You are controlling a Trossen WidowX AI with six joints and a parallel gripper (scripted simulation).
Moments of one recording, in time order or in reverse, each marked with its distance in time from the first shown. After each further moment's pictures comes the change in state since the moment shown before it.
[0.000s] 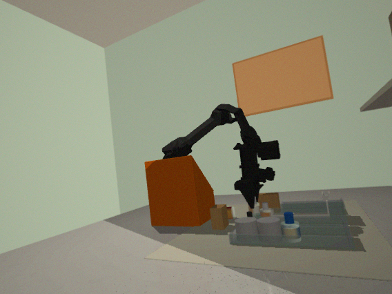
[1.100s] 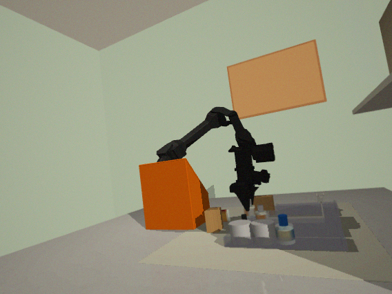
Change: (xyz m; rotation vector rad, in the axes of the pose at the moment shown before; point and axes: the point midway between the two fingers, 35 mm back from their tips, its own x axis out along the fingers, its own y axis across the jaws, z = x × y) arm 0.000 0.000 0.003 -0.001 -0.002 0.000
